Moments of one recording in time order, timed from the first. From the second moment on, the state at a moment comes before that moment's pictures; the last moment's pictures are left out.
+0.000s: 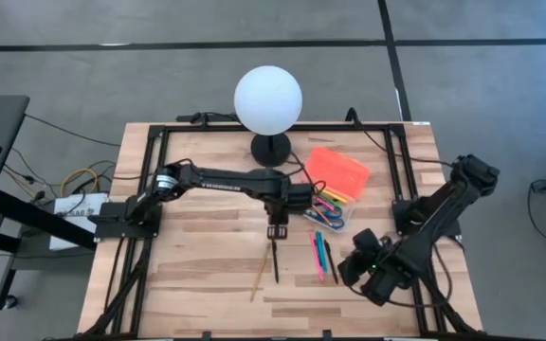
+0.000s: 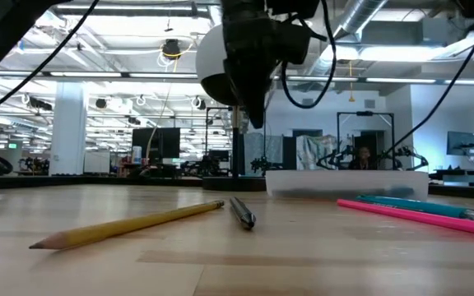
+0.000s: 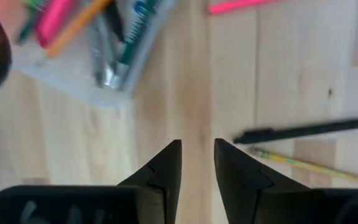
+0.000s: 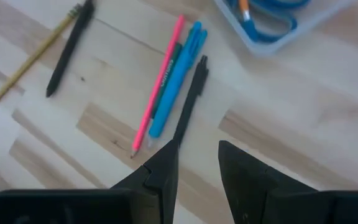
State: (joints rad) left arm -0.03 2.19 2.02 -1.18 0.02 0.01; right arm 0.84 1.50 1.06 -1.01 0.45 1.84
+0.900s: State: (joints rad) left arm -0.16 1.74 1.54 -0.85 -0.07 -0.11; right arm 0.81 1.63 1.06 -0.81 0.46 1.88
